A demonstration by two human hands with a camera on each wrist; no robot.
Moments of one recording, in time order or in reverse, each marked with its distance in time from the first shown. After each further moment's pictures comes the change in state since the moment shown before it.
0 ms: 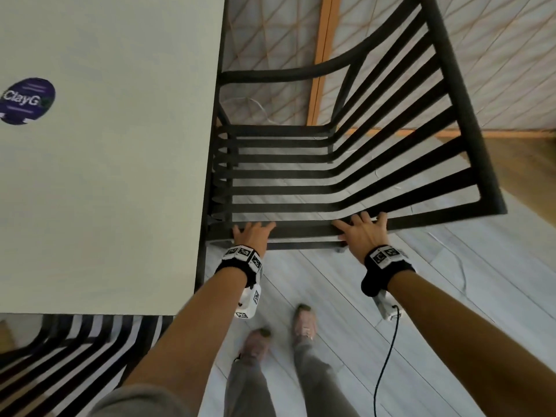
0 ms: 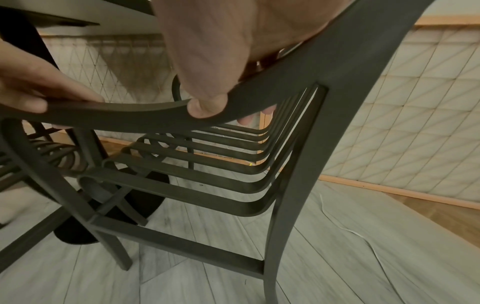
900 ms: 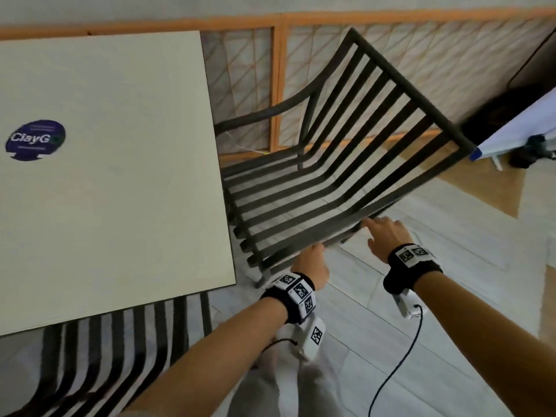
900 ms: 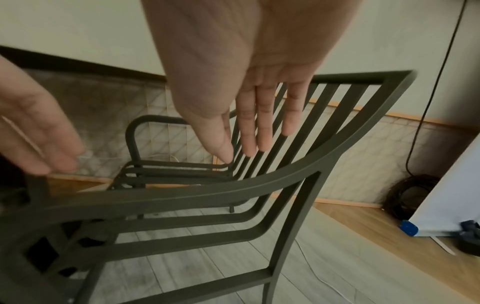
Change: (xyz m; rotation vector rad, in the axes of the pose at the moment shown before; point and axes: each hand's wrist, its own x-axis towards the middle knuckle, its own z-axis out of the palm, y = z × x) left_hand -0.158 0.058 0.006 -0.382 -0.061 0.363; right_hand -0.144 -0.027 -0.054 0.154 0.012 0.331
